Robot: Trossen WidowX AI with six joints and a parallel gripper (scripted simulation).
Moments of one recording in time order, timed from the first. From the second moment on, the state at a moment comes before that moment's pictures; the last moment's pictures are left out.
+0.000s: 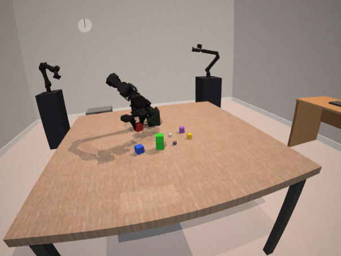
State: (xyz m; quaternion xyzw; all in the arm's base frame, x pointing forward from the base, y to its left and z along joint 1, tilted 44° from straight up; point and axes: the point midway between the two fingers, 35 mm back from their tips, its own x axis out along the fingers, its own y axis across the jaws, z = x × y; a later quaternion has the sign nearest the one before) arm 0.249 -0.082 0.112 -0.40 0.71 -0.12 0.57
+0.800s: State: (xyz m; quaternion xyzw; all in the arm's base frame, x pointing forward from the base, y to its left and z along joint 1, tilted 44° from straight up) arm 0.273 -0.037 0.150 -0.40 0.70 -0.12 0.58
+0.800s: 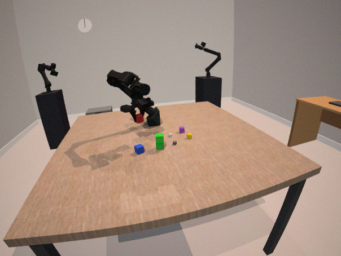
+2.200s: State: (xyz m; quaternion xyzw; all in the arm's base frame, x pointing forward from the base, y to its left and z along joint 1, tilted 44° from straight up) arm 0.391 0.016 0.081 -0.40 0.70 -0.12 0.58
